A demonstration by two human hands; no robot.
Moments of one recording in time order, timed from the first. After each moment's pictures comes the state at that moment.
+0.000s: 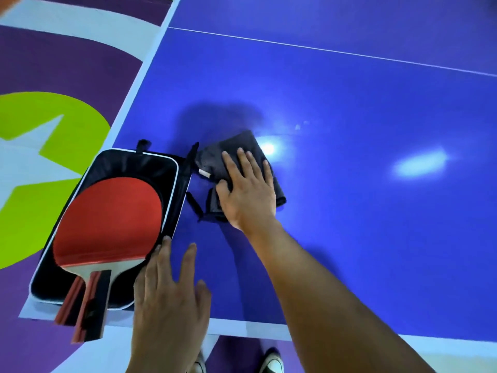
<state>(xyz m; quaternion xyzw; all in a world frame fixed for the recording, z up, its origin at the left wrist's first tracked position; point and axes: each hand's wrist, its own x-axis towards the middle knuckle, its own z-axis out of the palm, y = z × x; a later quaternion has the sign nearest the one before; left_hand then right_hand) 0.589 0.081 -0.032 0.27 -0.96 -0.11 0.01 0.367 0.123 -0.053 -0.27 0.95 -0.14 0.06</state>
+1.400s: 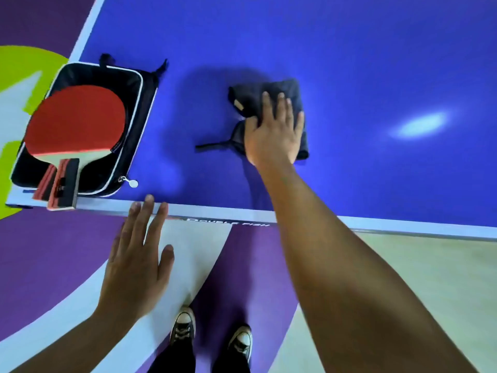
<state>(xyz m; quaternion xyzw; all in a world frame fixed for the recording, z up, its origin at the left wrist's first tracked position) 0.697 0.122 -0.069 0.17 -0.97 -0.16 -0.02 0.401 0.246 -0.053 -0.09 0.98 -0.15 0.02</state>
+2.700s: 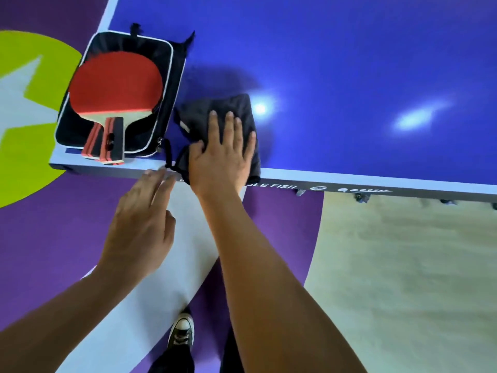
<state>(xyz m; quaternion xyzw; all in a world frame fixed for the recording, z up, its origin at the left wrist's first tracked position) 0.733 0.074 -0.056 0.09 -0.98 -0.14 0.06 0.582 0.157 -0.060 -0.12 0.97 -0.21 0.03</state>
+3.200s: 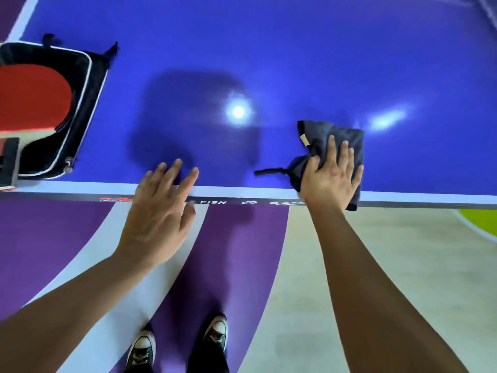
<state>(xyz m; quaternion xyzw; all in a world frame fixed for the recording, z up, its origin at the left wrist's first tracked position) 0.626 0.188 -0.064 0.04 -0.99 -0.10 0.04 0.456 0.460 -0.064 0.10 0.99 -0.13 -0.04</state>
